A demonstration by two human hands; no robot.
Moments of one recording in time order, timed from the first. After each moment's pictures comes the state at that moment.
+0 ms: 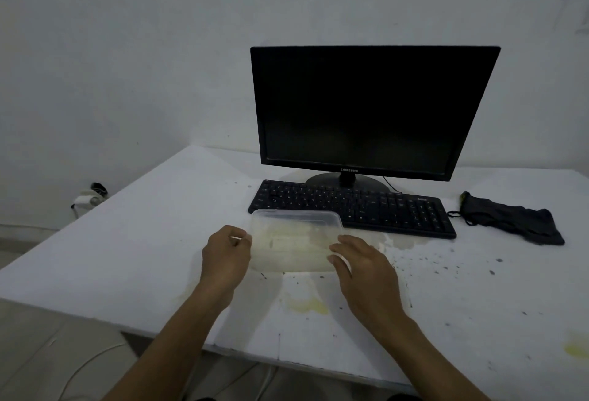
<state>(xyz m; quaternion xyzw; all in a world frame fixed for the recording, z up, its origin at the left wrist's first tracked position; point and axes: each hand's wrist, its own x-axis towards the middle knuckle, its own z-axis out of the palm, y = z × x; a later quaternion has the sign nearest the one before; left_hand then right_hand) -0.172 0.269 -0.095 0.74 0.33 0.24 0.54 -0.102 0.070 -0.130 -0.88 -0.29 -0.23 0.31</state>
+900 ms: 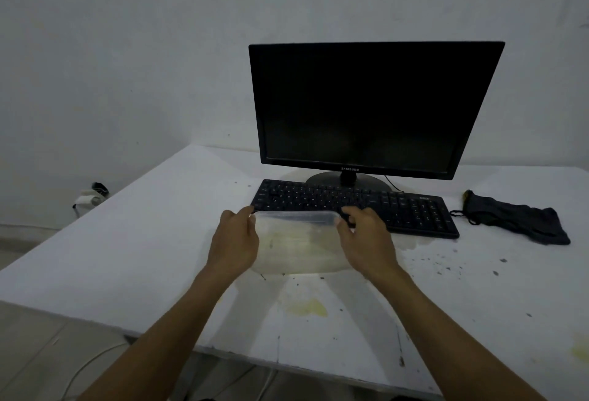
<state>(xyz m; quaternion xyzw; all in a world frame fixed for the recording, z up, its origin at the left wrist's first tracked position) -0.150 0.271 -0.082 0.90 0.24 0.22 0.31 -0.052 0.087 -0.101 -0.89 -0.20 -0.12 0.38</state>
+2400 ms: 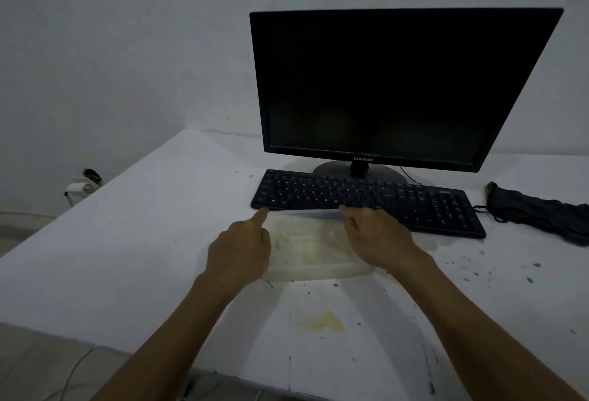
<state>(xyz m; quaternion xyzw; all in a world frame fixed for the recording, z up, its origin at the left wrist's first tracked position) -0.131 0.288 -0.101 0.95 0.21 0.12 0.18 -0.027 0.098 -0.090 -0.94 -0.27 -0.01 0.19</state>
